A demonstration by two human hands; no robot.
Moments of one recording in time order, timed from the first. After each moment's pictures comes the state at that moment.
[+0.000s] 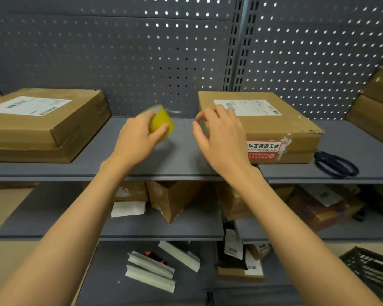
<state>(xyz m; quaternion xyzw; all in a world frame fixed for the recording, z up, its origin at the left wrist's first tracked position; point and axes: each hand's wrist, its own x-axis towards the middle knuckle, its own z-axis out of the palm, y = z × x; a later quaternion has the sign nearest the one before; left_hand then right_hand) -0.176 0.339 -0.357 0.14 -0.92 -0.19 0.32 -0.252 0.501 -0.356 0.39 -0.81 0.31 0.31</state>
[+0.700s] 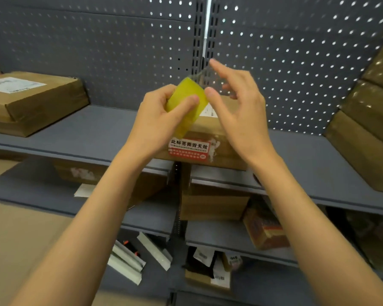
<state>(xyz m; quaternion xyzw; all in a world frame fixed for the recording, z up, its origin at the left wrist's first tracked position) -0.240 0.547 -0.308 0.13 -0.79 -0.45 0.41 -0.344 0.655 -0.307 0.48 -0.68 0.51 0.20</state>
